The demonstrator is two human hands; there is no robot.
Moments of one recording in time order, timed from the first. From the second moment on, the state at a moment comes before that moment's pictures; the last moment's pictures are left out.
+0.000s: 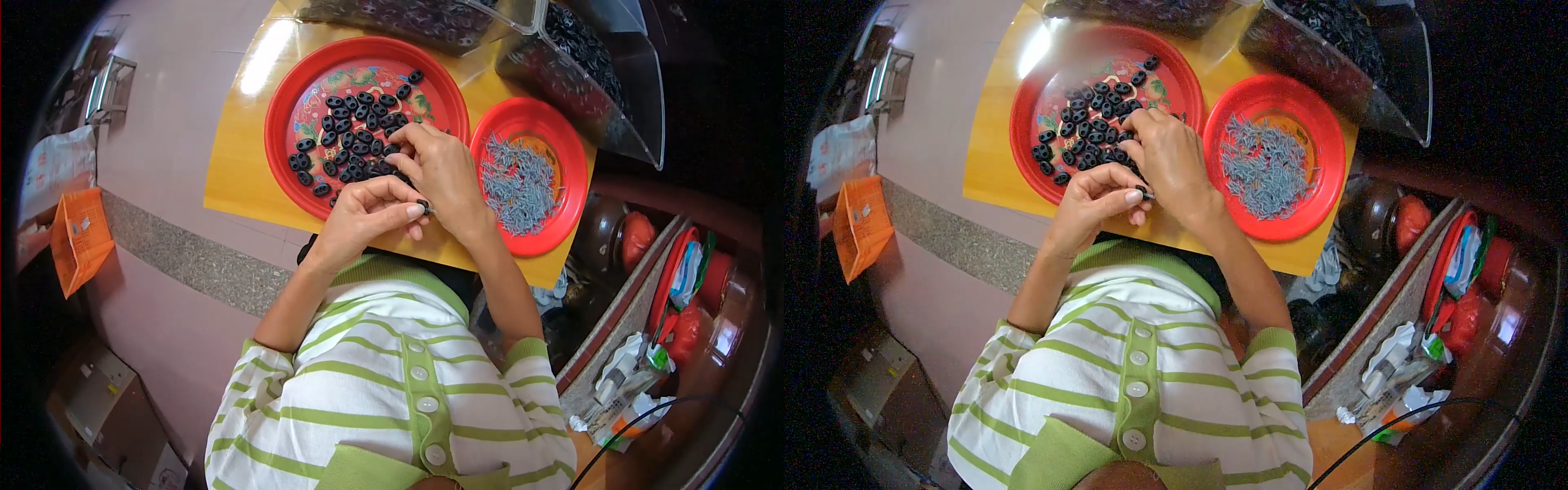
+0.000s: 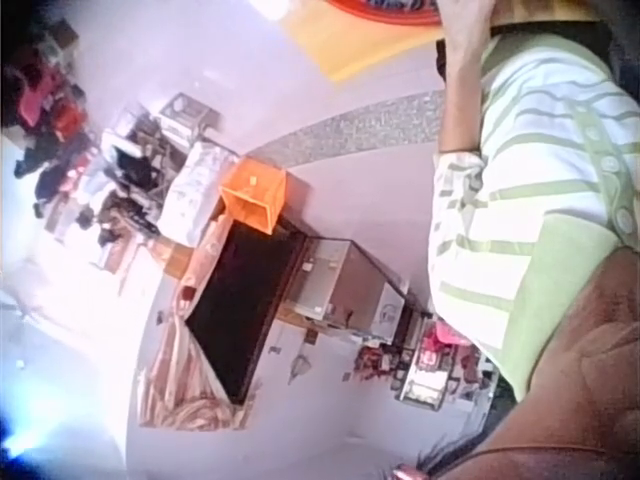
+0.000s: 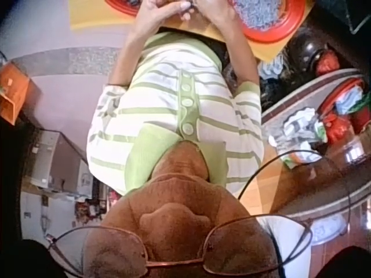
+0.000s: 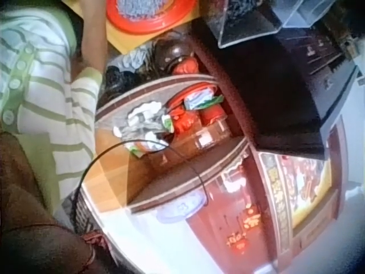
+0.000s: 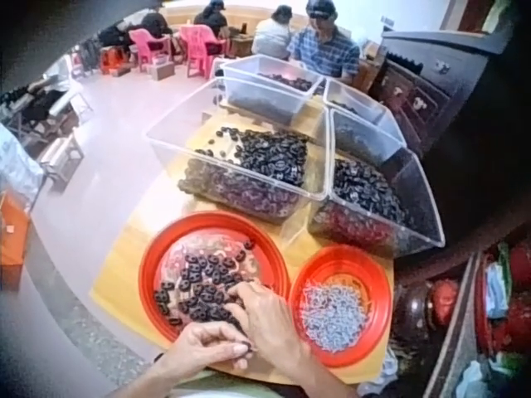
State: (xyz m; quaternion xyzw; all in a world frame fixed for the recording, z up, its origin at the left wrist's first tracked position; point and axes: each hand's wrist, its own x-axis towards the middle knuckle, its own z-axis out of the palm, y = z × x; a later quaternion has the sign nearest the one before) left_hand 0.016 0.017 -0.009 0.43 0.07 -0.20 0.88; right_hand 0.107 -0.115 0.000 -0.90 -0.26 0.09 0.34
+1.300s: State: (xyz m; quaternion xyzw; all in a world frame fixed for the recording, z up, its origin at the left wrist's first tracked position) left_hand 0.012 0.015 -0.010 0.43 0.06 -0.17 0.89; right_hand 0.133 -0.118 -0.004 -0.93 -0.23 -0.08 0.29
